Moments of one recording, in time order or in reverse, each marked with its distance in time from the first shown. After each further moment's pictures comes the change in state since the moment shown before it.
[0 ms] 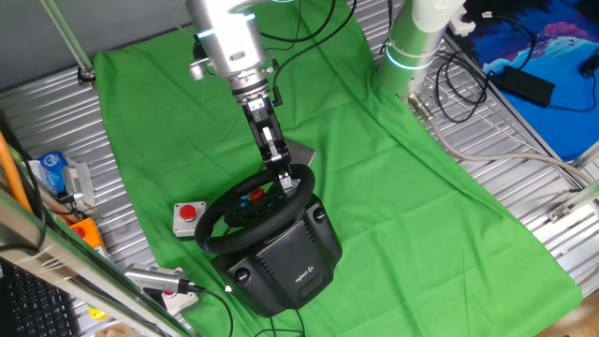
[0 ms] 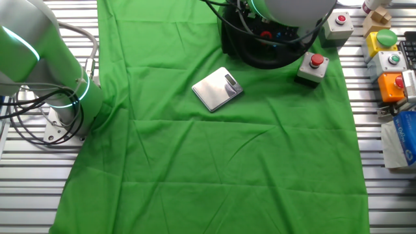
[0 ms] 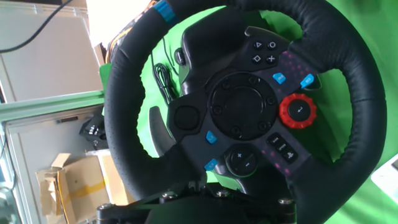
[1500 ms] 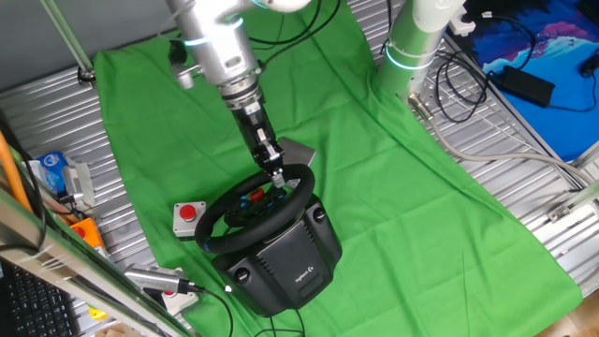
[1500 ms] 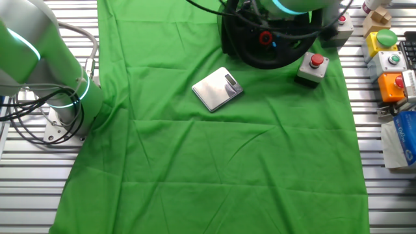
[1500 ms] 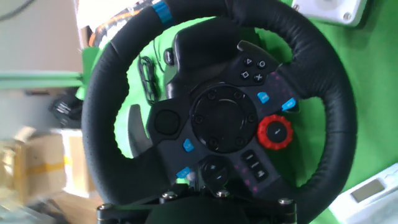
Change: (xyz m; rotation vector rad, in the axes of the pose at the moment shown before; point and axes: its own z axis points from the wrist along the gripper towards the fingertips) arm -0.020 -0.039 -0.007 0.197 0.067 -0.291
